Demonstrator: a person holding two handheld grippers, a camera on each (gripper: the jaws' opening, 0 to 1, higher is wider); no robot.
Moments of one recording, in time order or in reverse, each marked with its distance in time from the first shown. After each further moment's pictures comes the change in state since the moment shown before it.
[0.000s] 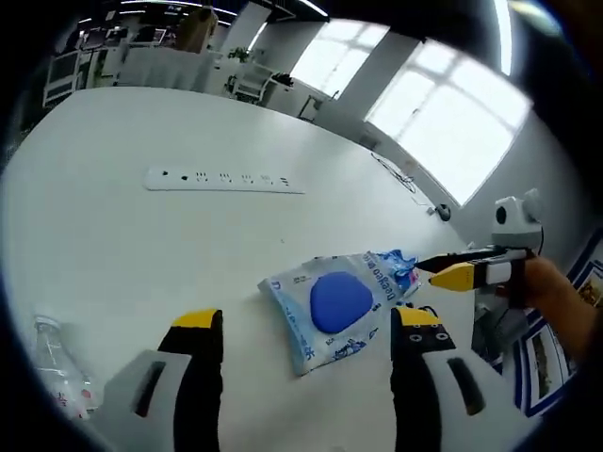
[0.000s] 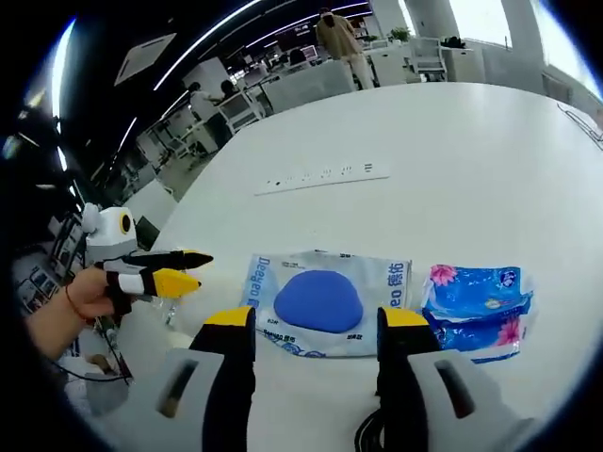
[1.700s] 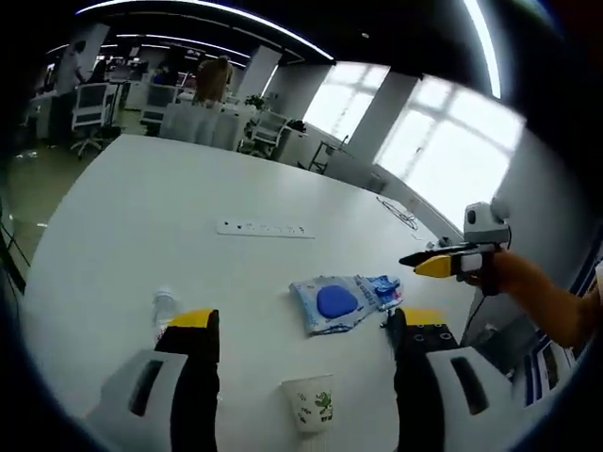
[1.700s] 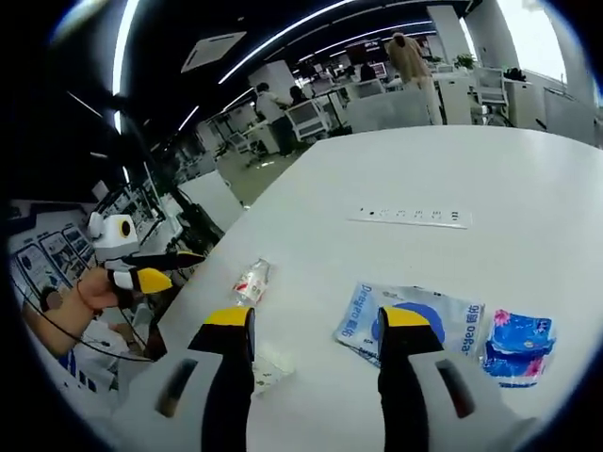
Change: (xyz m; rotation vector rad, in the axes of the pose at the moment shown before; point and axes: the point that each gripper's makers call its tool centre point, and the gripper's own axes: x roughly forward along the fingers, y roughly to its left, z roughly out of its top) left arm -0.185 -0.002 0.010 0.000 -0.207 0.085; right arm -0.033 0.125 0.039 -0.171 -0.052 0.238
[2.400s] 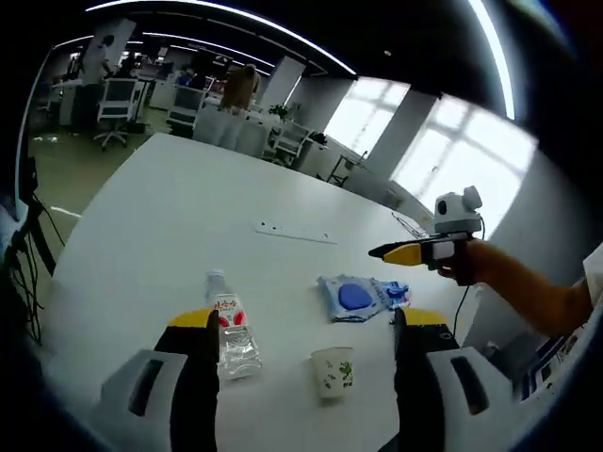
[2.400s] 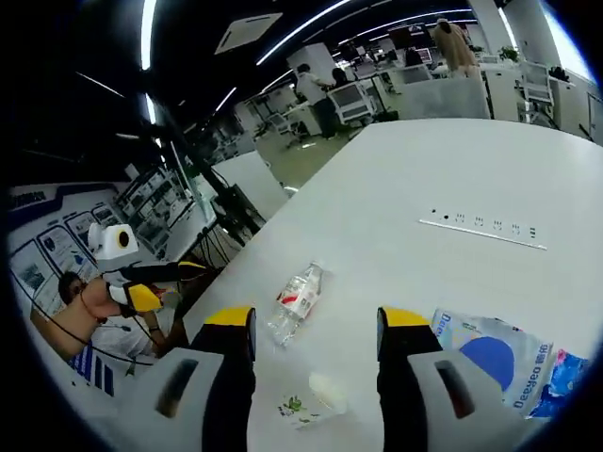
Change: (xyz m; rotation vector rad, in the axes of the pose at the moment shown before) left arm -0.069 0.048 -0.008 -0.071 -0.053 0.062; right arm 0.088 0.072 0.012 -0.055 0.099 0.186
